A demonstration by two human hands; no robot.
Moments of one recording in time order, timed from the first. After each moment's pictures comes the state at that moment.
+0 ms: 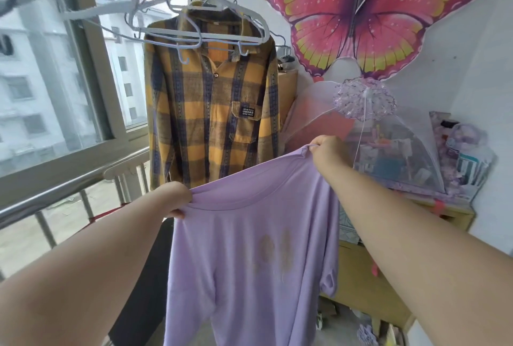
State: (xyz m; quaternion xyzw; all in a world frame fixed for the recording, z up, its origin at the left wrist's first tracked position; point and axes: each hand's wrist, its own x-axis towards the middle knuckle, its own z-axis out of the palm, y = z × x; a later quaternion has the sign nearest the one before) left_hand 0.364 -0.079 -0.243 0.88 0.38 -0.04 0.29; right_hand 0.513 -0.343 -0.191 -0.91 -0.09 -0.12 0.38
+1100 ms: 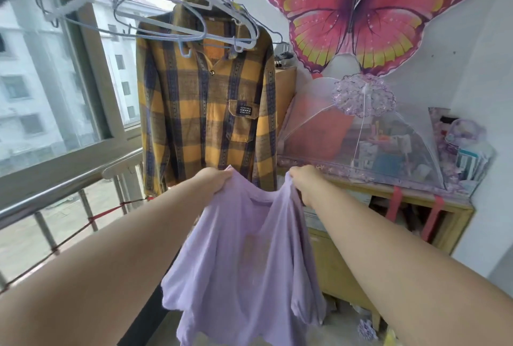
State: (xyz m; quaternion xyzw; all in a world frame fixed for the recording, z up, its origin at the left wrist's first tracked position) left_hand 0.389 -0.135 -0.233 0.77 0.35 0.08 0.53; right_hand 0.471 -0.310 -0.232 -0.79 0.04 0.09 0.61
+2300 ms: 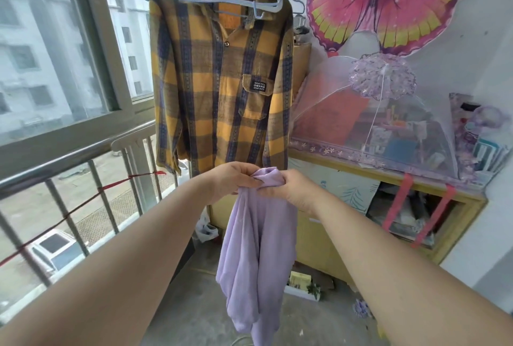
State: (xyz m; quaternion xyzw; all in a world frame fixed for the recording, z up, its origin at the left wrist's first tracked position) left_hand 0.362 -0.142 -0.259 0.81 0.03 -0.05 0.58; right_hand 0.447 -0.306 -0.284 -0.79 -0.32 0.22 0.47
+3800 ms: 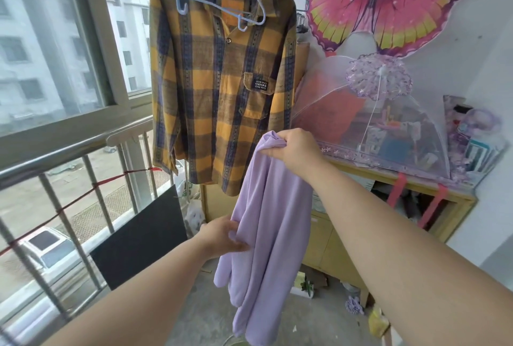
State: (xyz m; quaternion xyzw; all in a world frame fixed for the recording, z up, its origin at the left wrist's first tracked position) left_hand 0.338 -0.133 -0.399 0.95 0.10 -0.06 0.31; right_hand 0.444 -0.294 -0.218 -0.88 -0.32 -0.03 0.34
